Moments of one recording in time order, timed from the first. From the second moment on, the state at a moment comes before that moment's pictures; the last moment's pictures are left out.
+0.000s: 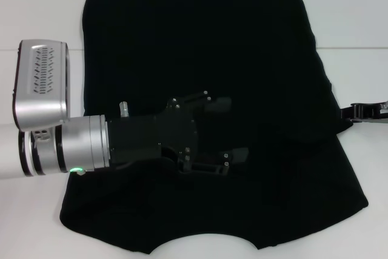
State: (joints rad) left arm -0.63 -2.16 0.76 0.59 1.84 1.62 -1.04; right arm 0.73 1.98 -0.85 -0.56 -2.49 -0.86 2.48
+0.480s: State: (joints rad) left arm -0.63 -2.16 0.76 0.59 1.84 1.62 -1.04; right arm 0.73 1.98 -0.86 -0.56 -2.49 -0.85 2.48
